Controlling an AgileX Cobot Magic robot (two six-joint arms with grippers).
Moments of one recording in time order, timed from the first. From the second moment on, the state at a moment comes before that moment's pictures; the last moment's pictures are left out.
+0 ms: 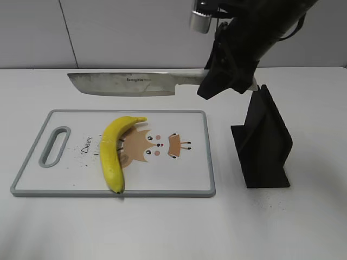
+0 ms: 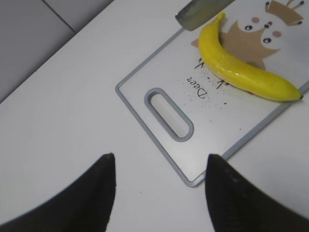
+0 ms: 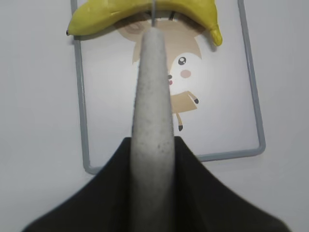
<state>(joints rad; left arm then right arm) -0.10 0.82 -0.77 -0.29 0.80 0.87 0.43 1.85 -1.52 0.47 1.02 -1.19</state>
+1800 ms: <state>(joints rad) -0.25 1.74 -1.28 -0.40 0.94 1.43 0.52 2.05 -1.66 0.50 1.02 -1.22</state>
